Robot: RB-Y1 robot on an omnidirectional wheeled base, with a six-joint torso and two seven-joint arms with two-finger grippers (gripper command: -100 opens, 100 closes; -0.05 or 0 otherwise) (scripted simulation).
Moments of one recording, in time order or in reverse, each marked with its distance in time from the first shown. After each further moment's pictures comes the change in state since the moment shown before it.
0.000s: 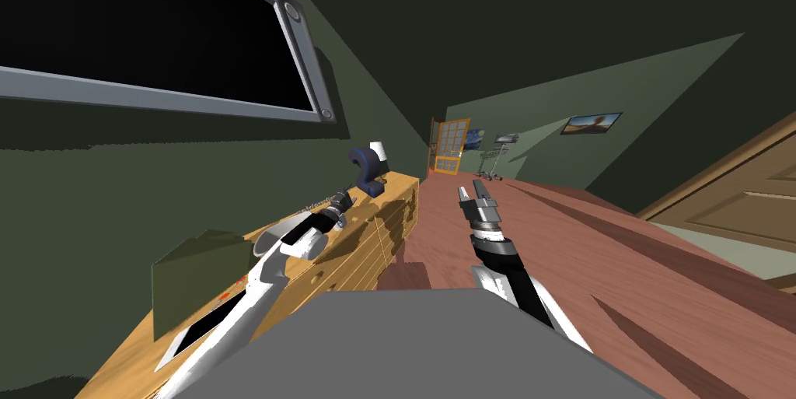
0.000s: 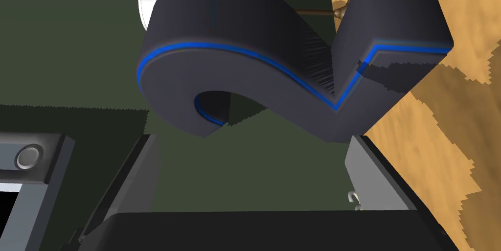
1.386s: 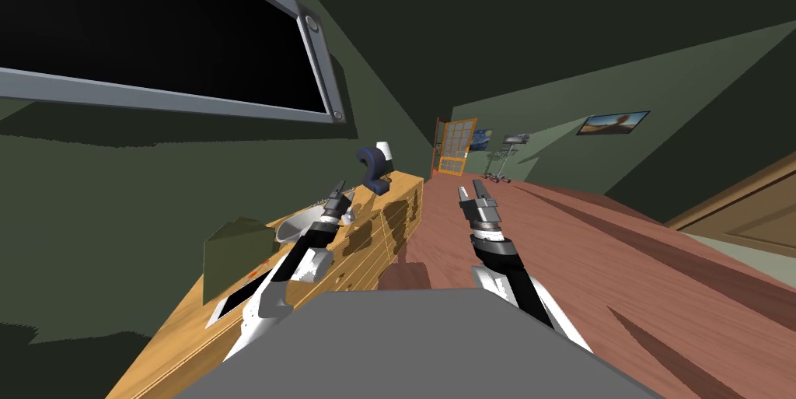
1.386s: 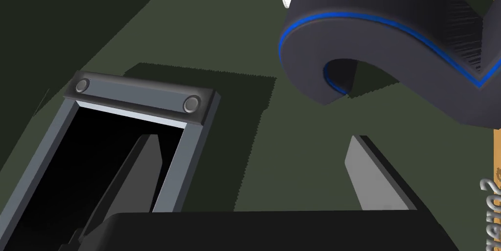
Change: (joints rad) left arm 0.155 -0.204 -0.039 -0.118 -0.202 -0.395 -0.116; right arm 0.000 0.000 0.000 0.000 0.000 0.000 0.000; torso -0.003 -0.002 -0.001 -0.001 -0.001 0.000
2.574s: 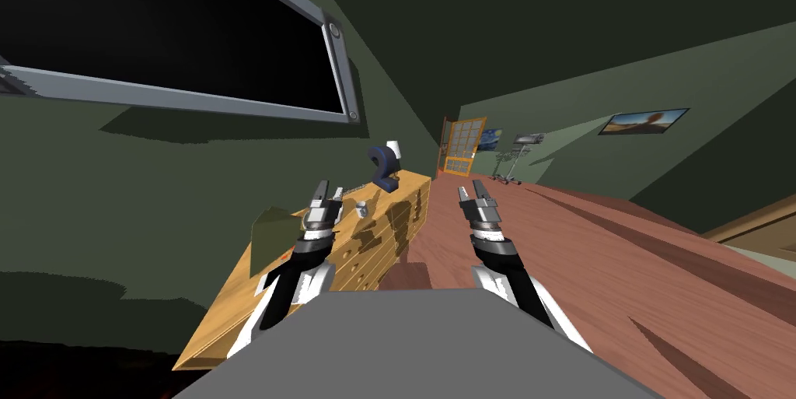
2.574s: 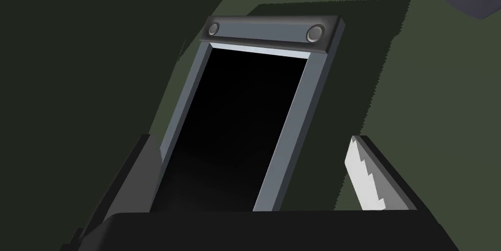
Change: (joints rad) left arm 0.143 -0.196 -0.025 -0.104 -0.198 -0.343 -0.114; right arm 0.000 0.000 0.000 0.000 0.000 0.000 0.000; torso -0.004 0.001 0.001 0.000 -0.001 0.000
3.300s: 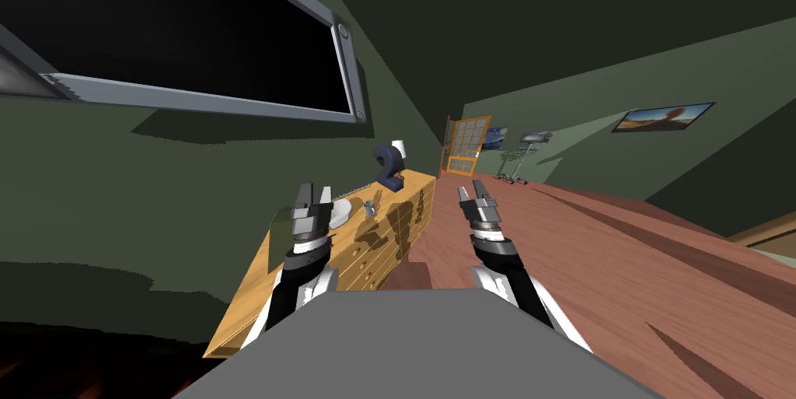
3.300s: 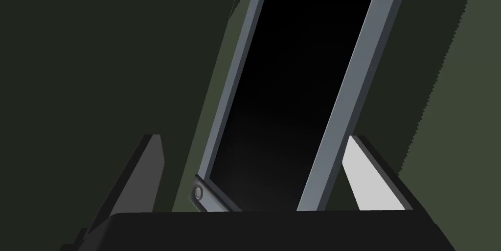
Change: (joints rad) left arm 0.077 -0.165 -0.010 -0.042 -0.112 -0.185 -0.062; right arm 0.000 0.000 0.000 0.000 0.000 0.000 0.000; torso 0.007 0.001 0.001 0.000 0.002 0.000
